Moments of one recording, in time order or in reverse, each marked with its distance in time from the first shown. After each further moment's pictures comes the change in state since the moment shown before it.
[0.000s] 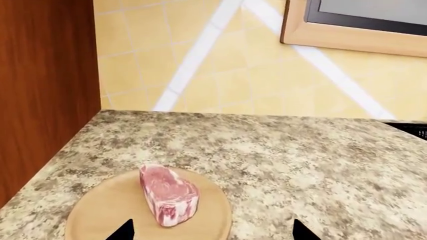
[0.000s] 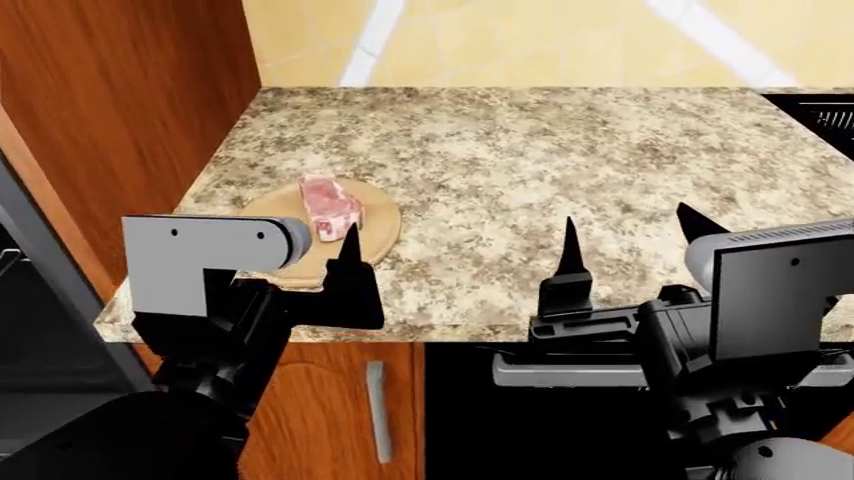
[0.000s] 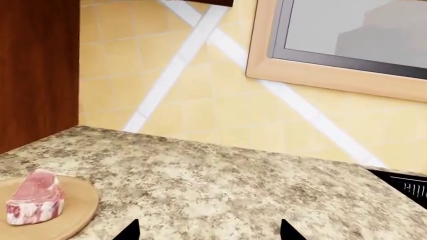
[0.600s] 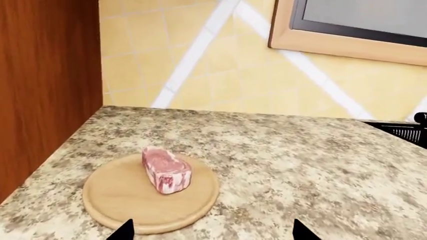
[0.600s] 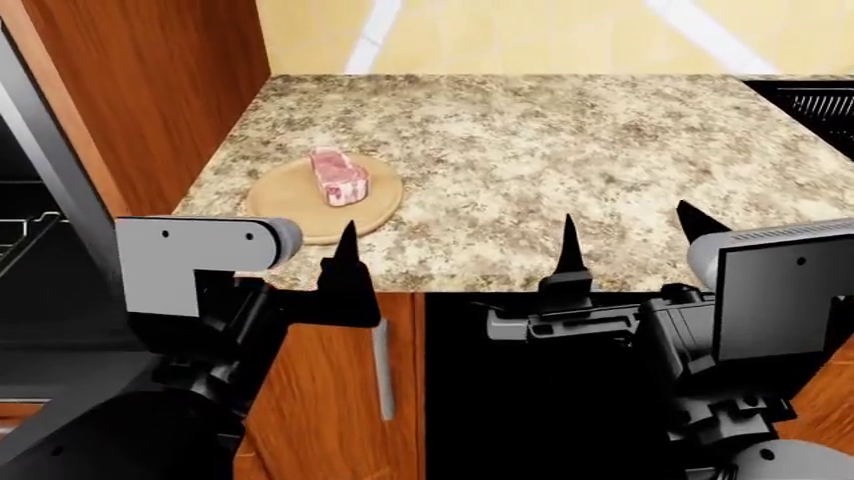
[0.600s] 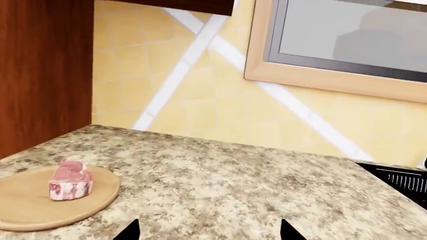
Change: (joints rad) left arm 0.028 0.005 -0.001 0.005 0.105 0.038 0.122; right arm 0.018 -0.039 0.046 -0.012 0.040 0.058 0.017
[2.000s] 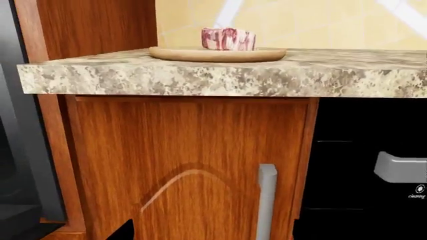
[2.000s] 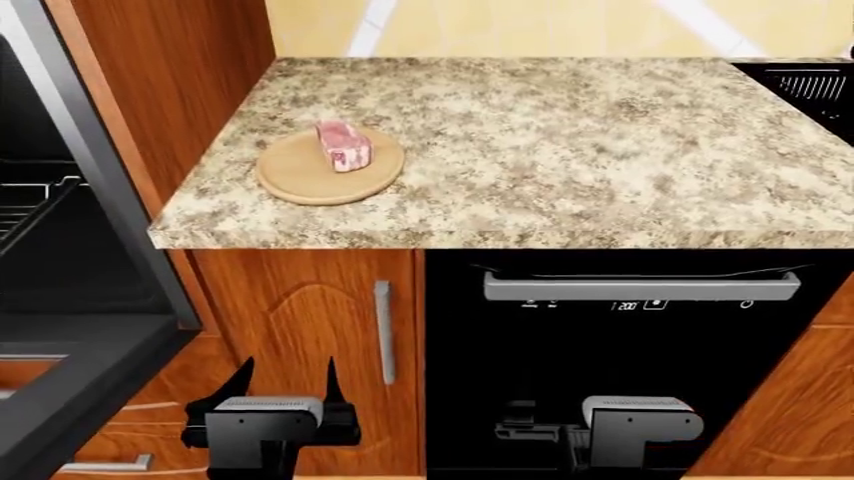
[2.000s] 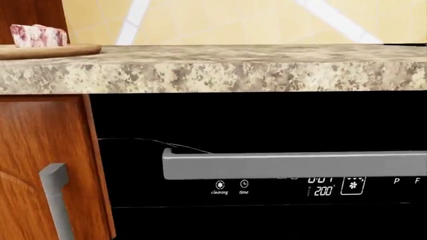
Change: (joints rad) left arm 0.562 -0.015 0.280 -0.910 0.768 1.464 0.407; right arm -0.607 -0.355 -0.181 1.005 -1.185 -1.328 -0.832
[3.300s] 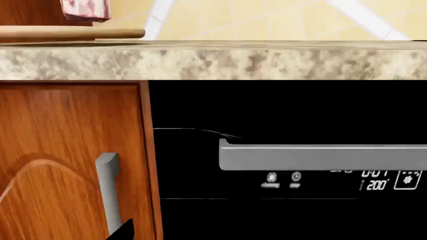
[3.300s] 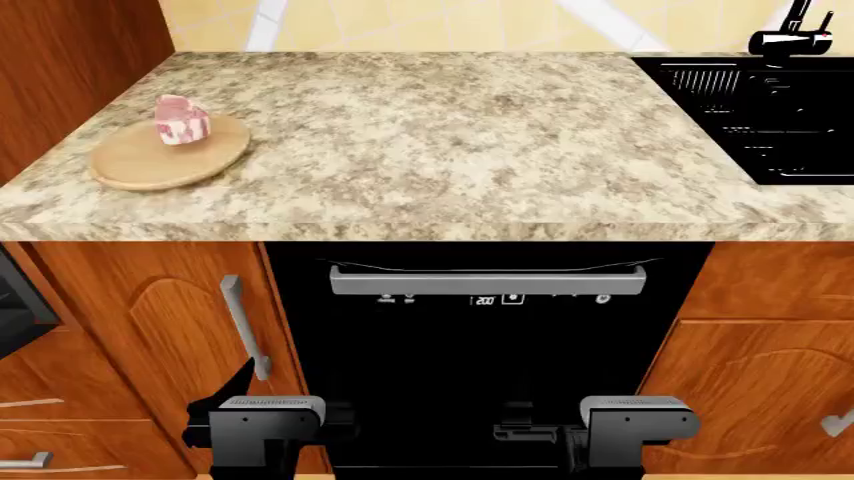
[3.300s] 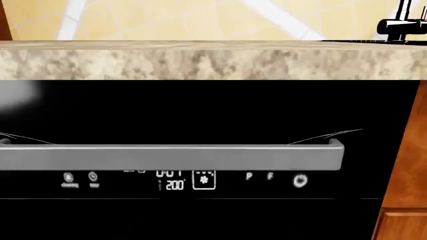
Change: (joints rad) left arm -0.001 0.102 -0.115 -0.005 0.114 -0.019 0.109; right arm -0.006 -0.097 0.113 -0.007 -0.103 0.015 -0.129
